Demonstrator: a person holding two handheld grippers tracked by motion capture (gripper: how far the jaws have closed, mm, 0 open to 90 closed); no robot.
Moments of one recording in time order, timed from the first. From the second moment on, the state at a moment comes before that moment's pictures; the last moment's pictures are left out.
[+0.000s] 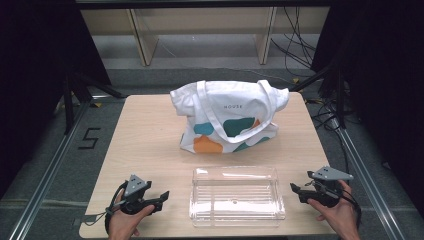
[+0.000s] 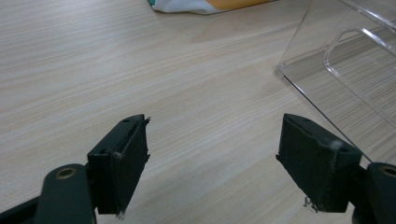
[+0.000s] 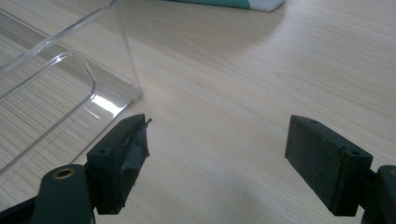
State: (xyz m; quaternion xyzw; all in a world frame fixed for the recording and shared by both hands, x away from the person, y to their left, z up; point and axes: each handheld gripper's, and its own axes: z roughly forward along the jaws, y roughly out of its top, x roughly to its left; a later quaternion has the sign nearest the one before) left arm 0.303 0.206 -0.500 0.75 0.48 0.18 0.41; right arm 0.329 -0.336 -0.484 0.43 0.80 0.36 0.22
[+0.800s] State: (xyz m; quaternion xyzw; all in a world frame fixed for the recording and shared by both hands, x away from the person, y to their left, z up) left arm 0.303 0.206 -0.502 0.75 0.48 0.18 0.42; right arm 0.337 -0.334 -0.465 0.45 0.78 0.38 0.22
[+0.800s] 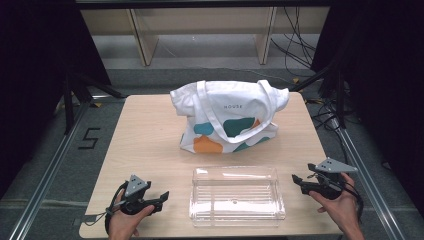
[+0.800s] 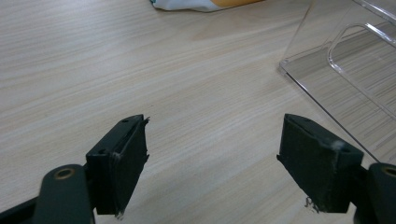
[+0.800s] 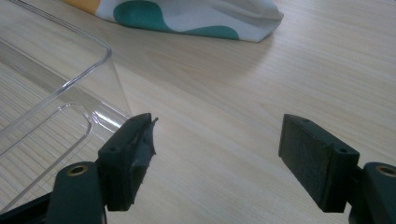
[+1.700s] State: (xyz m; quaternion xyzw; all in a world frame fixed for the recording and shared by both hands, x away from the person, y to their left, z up) left arm 0.303 0.207 -0.501 0.75 0.48 0.19 0.42; right arm 0.378 -0.316 -0.401 0.43 0.76 0.44 0.23
